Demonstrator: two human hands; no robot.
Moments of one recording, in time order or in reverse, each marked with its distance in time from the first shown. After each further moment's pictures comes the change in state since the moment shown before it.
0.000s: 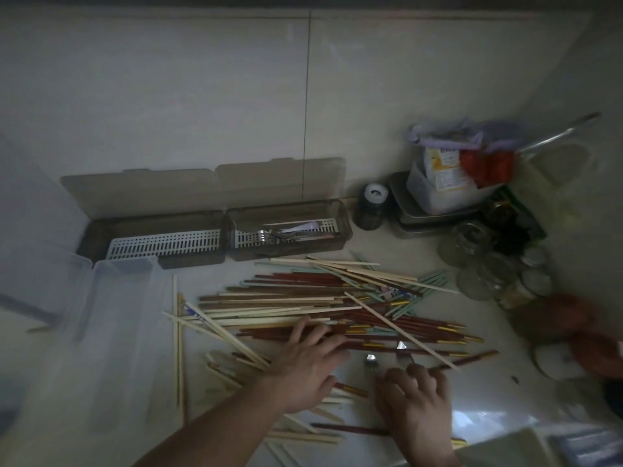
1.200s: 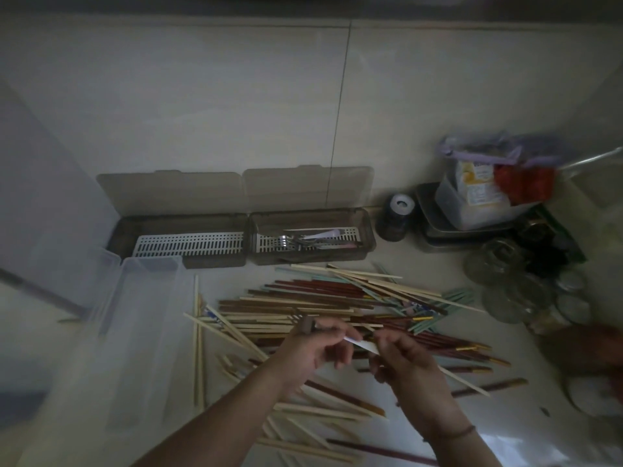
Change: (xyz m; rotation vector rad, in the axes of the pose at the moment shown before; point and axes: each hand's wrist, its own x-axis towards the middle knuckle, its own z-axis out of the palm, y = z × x) left_hand 0.001 -0.010 -0.061 -1.898 0.256 -0.365; right_hand 0.103 -0.029 -0.014 1.623 -0.411 1.014
